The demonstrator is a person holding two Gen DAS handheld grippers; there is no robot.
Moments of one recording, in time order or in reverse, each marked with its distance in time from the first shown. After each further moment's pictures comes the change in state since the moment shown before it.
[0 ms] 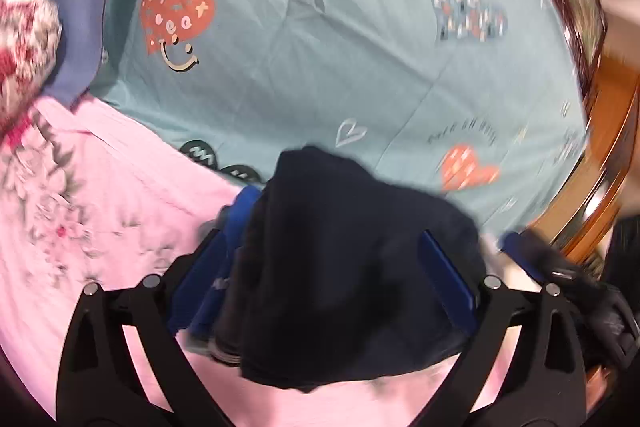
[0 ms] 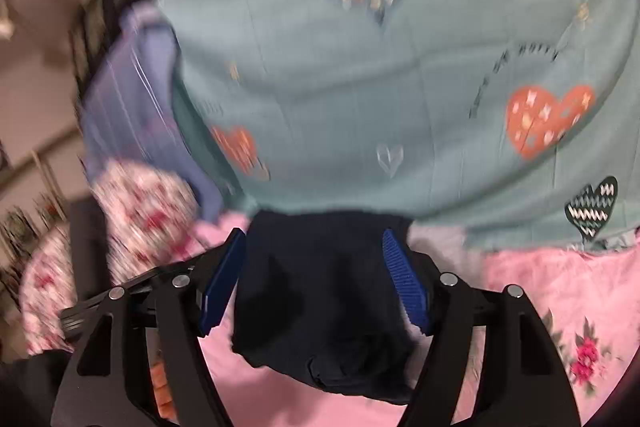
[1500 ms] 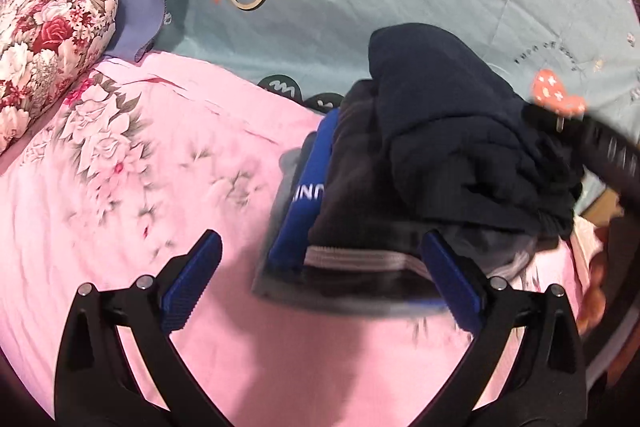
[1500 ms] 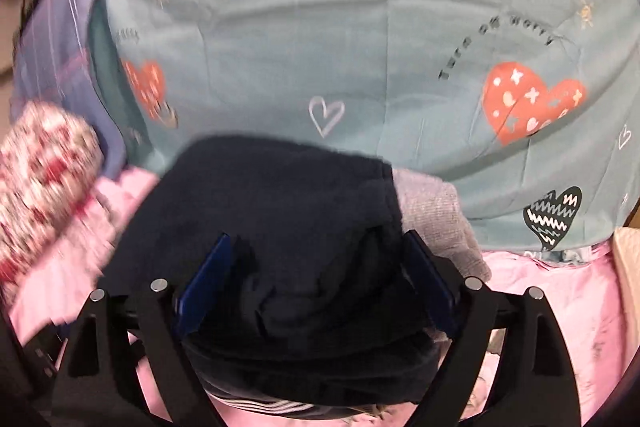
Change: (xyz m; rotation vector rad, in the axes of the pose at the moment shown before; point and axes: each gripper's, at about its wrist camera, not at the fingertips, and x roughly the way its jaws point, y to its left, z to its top) left arm 0.017 0.023 -0.075 0.038 0.064 0.268; right arm 0.069 -0.023 -0.013 -0.103 0.019 -0.221
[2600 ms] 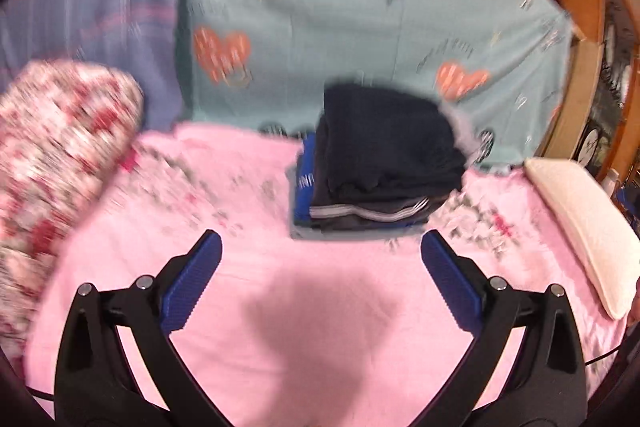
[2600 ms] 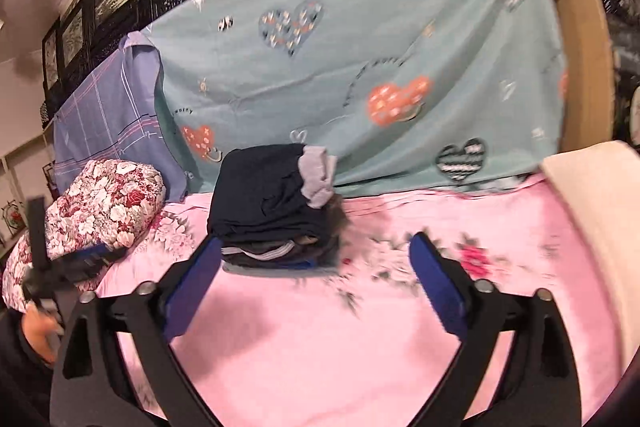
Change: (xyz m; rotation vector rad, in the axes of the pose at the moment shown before) left arm -0.244 0.014 -0.053 0.262 -0.169 -0.043; right arm -0.329 -0.072 -0.124 0.159 -0.152 0.025
